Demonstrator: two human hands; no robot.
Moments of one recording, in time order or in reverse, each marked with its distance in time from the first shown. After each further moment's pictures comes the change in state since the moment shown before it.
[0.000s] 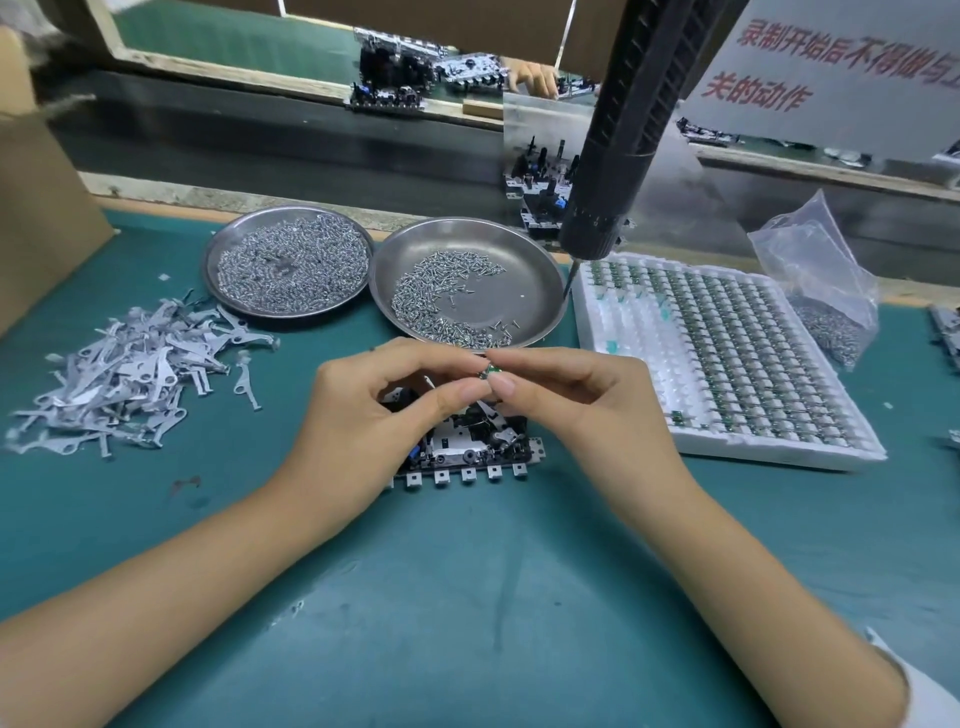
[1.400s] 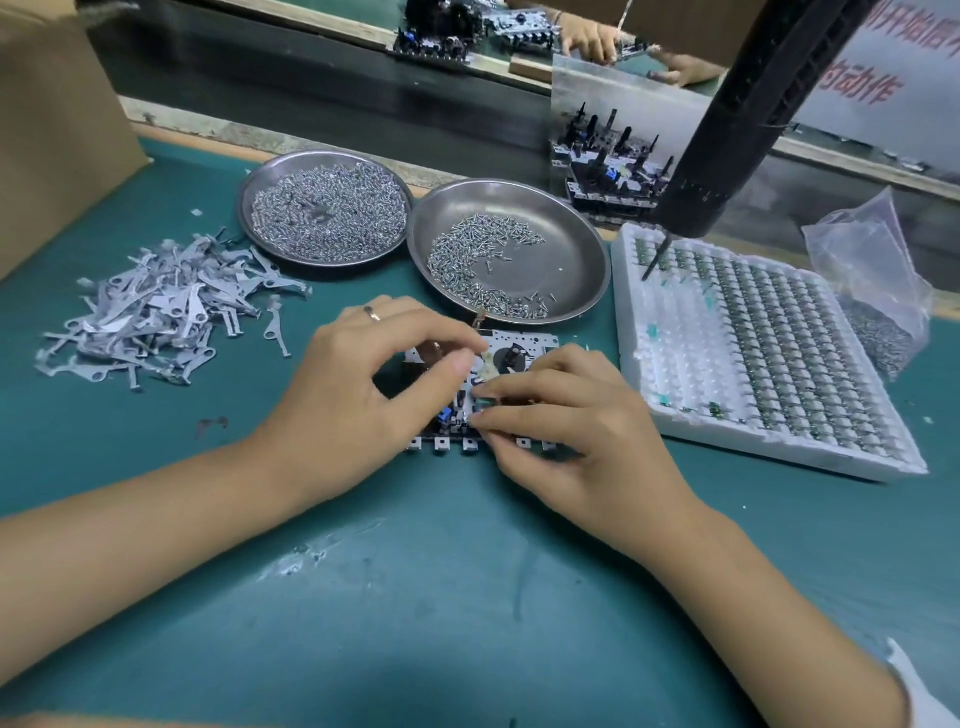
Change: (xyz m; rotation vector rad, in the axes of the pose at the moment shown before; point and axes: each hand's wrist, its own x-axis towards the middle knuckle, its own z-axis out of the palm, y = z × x) left_hand -0.011 0.007 -0.023 0.373 -0.052 0.091; right_hand -0.006 0.024 0.005 -0.976 -0.205 -0.717
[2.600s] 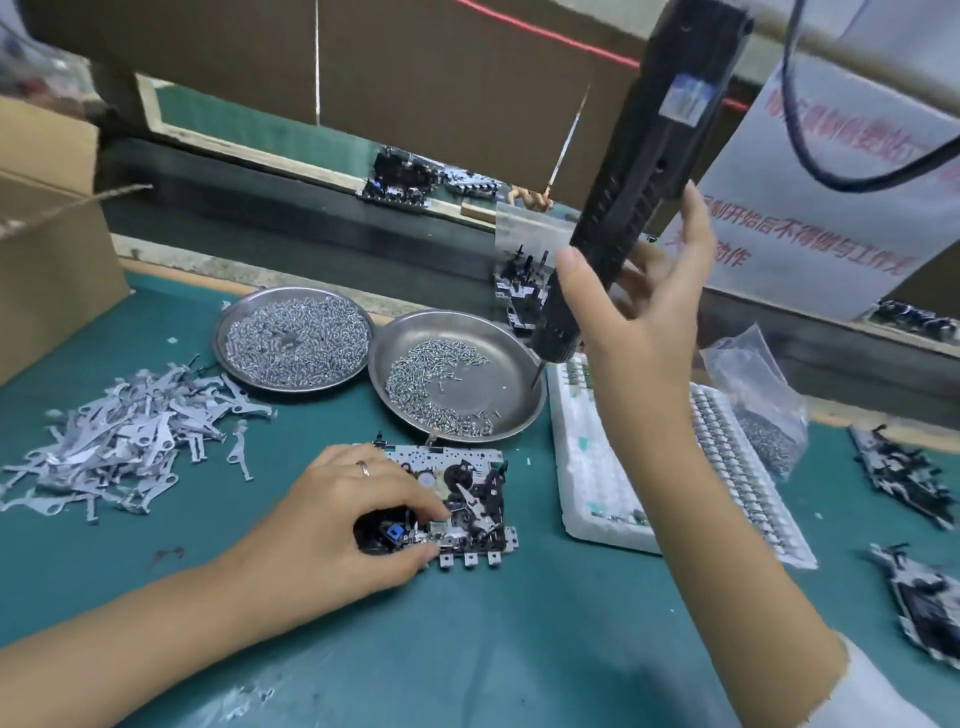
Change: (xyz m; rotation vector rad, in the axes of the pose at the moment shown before) left_hand 0.000 -0.014 -0.008 0.070 -0.197 0.115; right_hand 0.101 -0.001 -0.072 0.407 0.636 0.503
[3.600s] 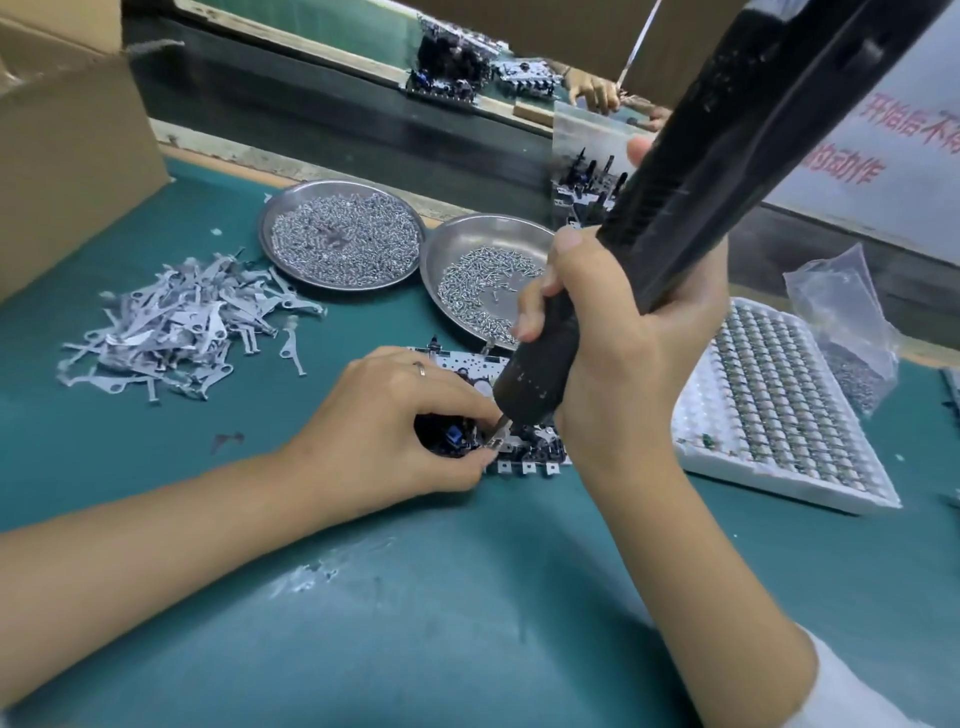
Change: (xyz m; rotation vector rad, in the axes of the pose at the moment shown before) left_hand 0.001 0.004 0.005 0.062 0.078 0.004; right_hand -0.068 -0.012 0.044 0.553 -0.038 0.059
